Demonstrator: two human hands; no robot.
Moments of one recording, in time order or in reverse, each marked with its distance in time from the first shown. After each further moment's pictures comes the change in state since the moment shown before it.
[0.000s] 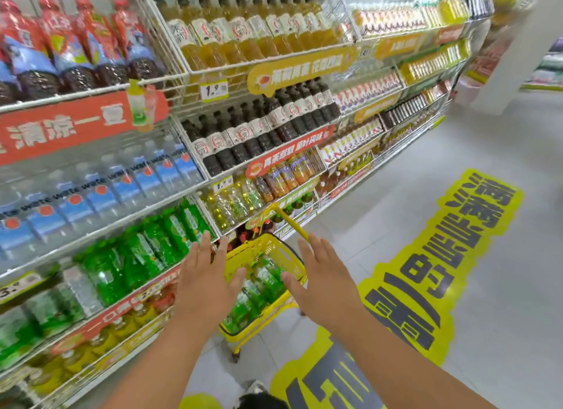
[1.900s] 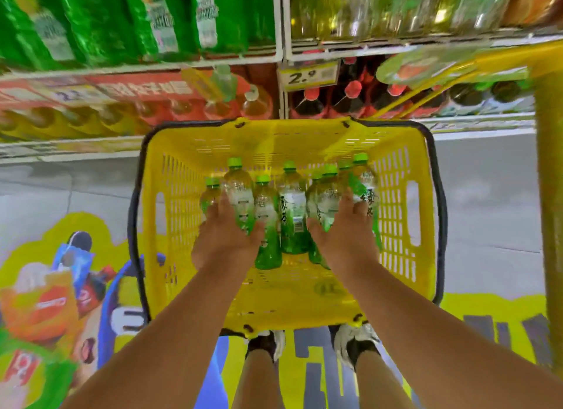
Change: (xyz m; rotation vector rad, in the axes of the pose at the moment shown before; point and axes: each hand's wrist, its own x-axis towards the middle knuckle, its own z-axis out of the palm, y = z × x) left_hand 0.192 -0.106 0.525 -0.213 -0.424 -1.163; right_hand 0.354 0.167 0.542 0.028 -0.724 0.002
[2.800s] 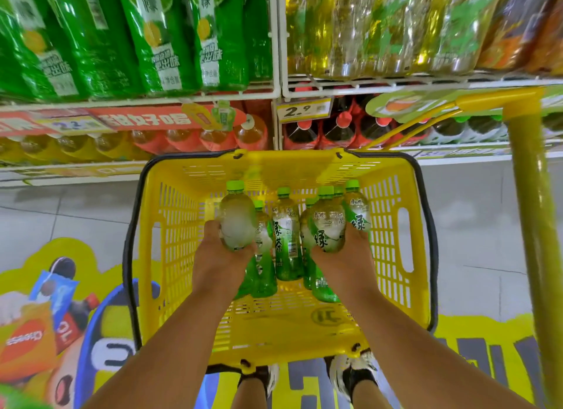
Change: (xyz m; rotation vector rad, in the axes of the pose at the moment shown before) left_hand 0.021 -0.010 0.004 -0.582 0.020 -0.040; right_hand 0.006 0.010 0.006 0.446 0.096 0.085
